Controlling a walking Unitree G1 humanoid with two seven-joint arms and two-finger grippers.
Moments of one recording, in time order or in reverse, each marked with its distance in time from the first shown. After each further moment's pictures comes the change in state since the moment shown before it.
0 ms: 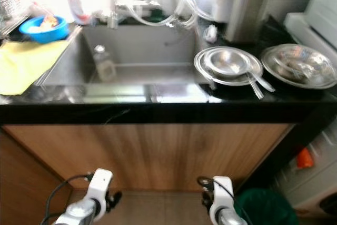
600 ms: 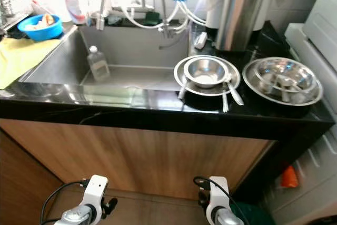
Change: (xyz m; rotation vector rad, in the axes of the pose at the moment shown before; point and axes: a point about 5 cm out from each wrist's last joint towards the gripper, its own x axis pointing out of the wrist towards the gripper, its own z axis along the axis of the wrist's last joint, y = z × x) left arm 0.000 -0.004 -0.004 -0.009 0.011 -0.013; right arm -0.004 -0.012 -0.006 -0.003 0.018 -0.032
